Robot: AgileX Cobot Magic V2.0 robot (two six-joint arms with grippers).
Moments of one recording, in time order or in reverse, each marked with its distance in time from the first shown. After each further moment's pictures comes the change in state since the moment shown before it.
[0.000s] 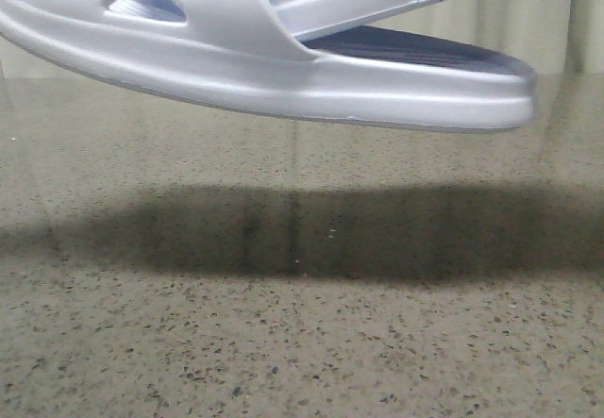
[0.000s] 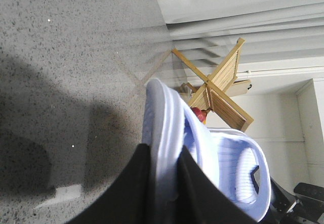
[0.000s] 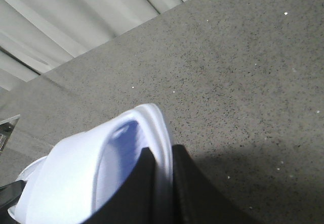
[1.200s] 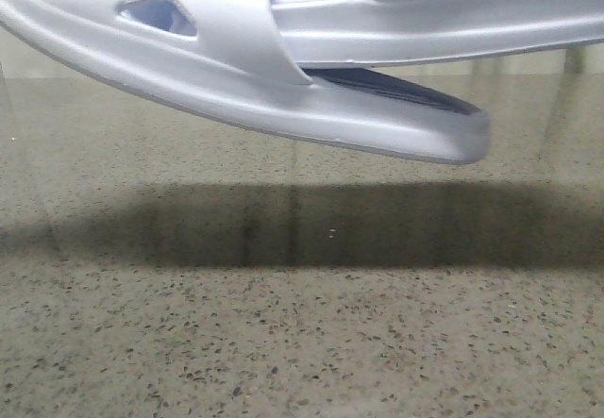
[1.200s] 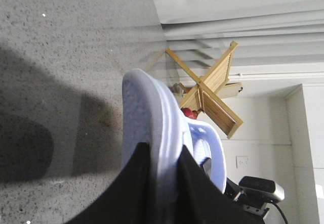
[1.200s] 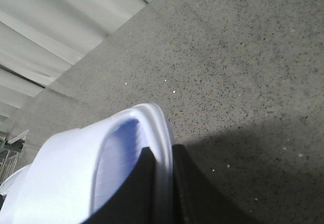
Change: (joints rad) left arm 0.003 0.000 0.000 -0.008 0.028 -0.042; right arm 0.000 0.000 0.247 0.227 -0.240 -0.098
